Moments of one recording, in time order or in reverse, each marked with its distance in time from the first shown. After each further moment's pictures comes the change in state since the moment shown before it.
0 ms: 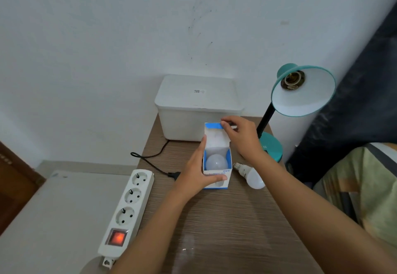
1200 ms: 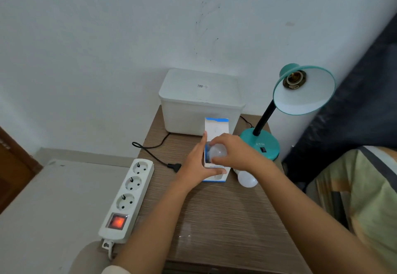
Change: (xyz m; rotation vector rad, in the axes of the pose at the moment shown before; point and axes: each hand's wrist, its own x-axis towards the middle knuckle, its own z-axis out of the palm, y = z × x) left_hand -0.002 -0.001 0.003 -0.034 -0.020 -0.089; right_hand -0.040 -0.024 -0.008 -0.378 -0.599 -0.025
